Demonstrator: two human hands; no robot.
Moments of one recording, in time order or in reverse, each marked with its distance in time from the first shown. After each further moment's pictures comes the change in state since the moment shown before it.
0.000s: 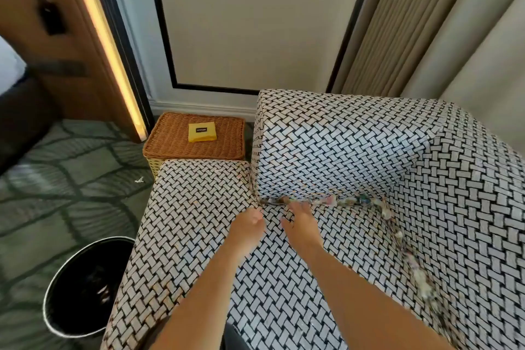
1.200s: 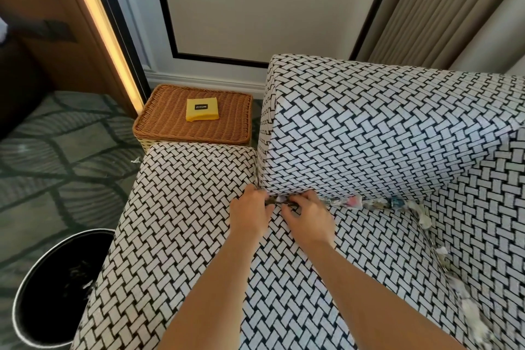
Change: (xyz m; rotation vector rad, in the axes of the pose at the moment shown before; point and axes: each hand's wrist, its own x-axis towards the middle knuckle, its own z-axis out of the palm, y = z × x) left_hand 0.098 -0.023 0.018 0.591 0.251 0.169; right_hand 0.058 0.014 0.031 -0.219 0.159 -0.049
